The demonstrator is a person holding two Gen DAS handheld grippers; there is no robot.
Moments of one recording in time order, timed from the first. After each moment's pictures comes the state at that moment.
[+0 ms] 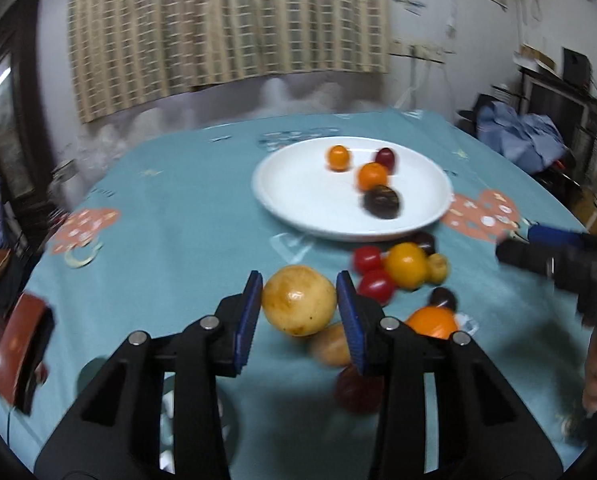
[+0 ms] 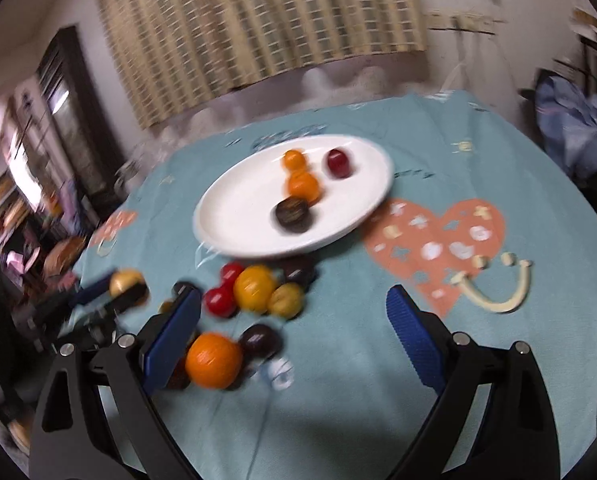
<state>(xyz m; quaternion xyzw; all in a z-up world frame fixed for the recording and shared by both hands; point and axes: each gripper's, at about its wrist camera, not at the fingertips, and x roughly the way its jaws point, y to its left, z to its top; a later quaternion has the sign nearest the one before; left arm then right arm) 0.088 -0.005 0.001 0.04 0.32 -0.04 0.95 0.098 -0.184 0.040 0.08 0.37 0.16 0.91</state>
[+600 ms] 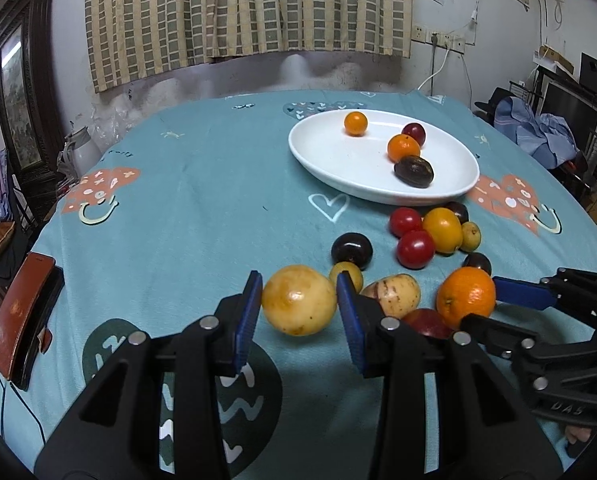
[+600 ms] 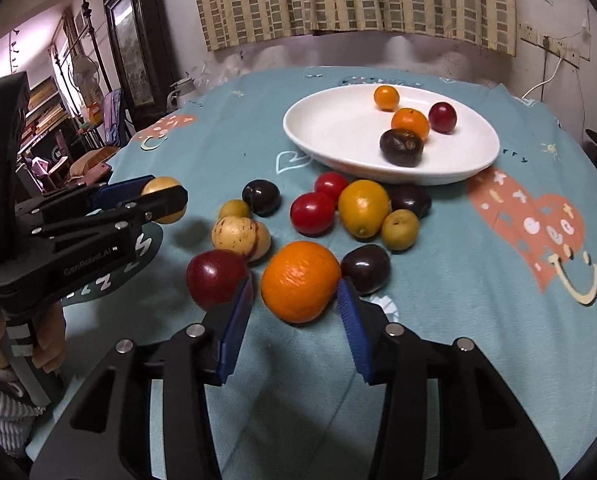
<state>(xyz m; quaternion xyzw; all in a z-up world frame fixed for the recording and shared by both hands) 0.086 0.018 -0.017 0.03 0.35 -0.03 0.93 0.088 -0.124 0.006 0.00 0.42 0.23 0.88</state>
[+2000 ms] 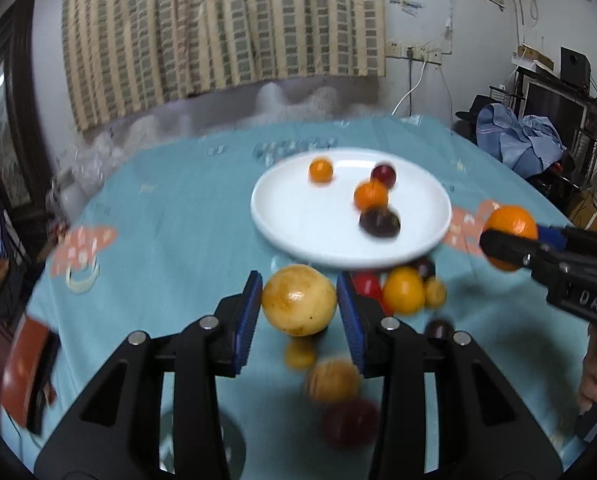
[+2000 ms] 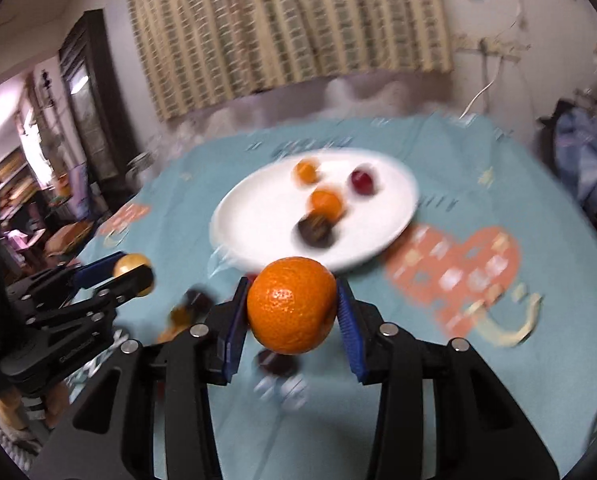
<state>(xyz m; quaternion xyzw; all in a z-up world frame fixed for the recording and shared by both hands) 0.120 -0.018 0.028 0.06 0.31 -0.06 0.95 0.132 -0.196 0.073 0.06 0.34 0.13 0.93</state>
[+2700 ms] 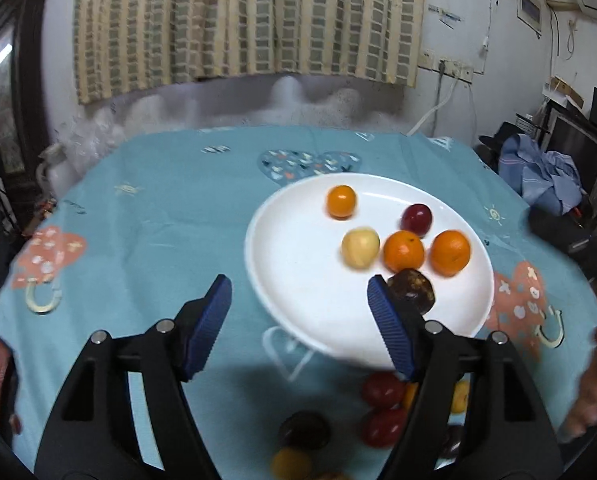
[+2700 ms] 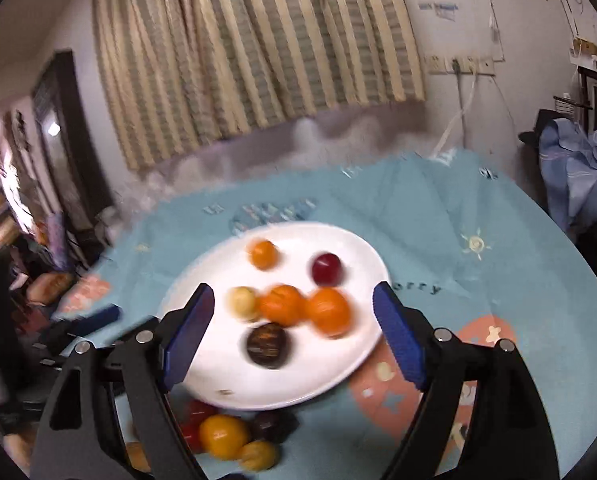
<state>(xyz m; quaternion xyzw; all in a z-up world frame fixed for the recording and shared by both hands) 0.196 -0.008 0.017 0.00 0.32 -0.03 0.95 0.181 -0.210 0.088 0.11 0.28 0.13 0.94</state>
